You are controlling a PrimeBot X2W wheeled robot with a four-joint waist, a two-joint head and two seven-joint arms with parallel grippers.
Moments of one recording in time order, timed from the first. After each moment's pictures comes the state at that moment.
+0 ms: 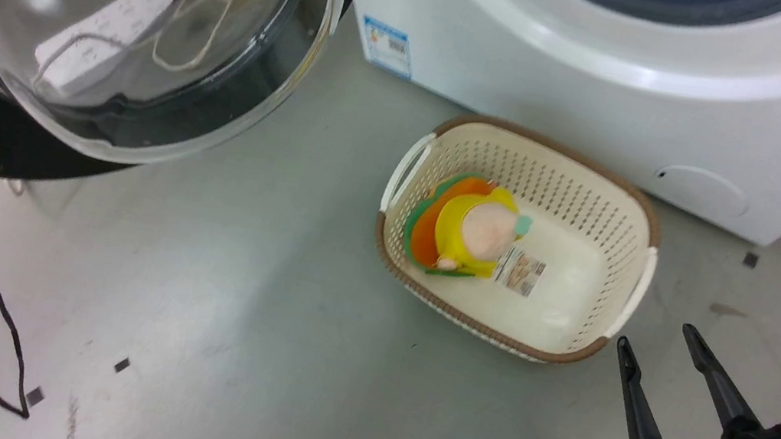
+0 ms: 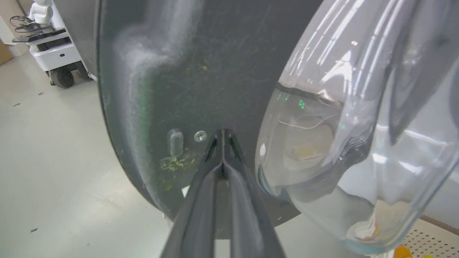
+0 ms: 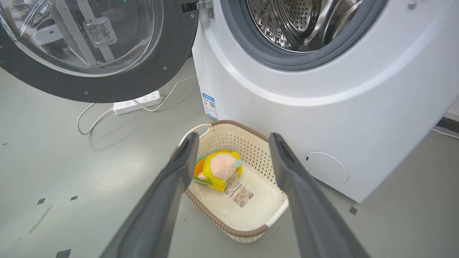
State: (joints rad) left arm -0.63 0.48 0.11 0.75 -0.48 -0.08 -0.25; right arm -0.01 -0.15 0.05 -0.06 0.03 0.13 -0.17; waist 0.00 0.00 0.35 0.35
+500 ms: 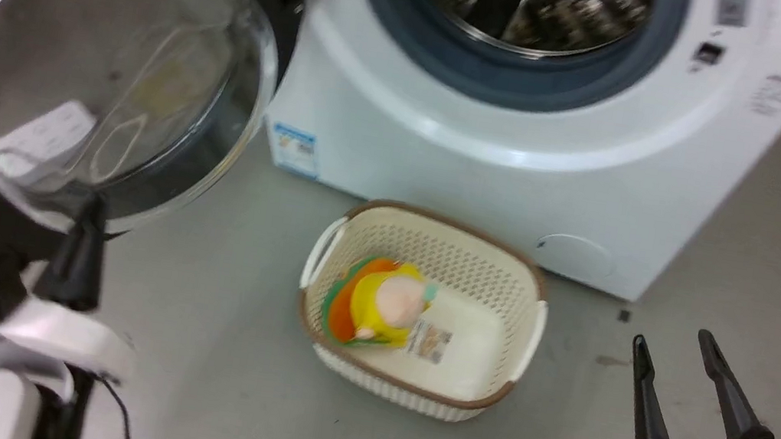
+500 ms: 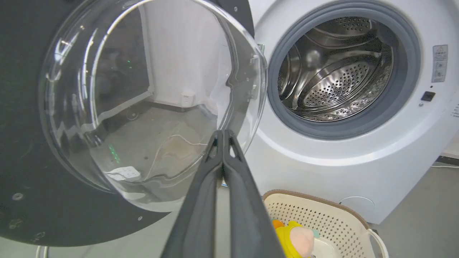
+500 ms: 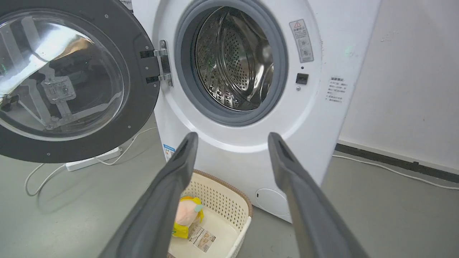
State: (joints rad) left arm -0.26 0.28 0.01 0.29 -0.35 -0.09 -0.26; right arm -0.01 -0.07 -0.02 -0.01 0.03 0.13 -0.25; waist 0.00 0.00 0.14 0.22
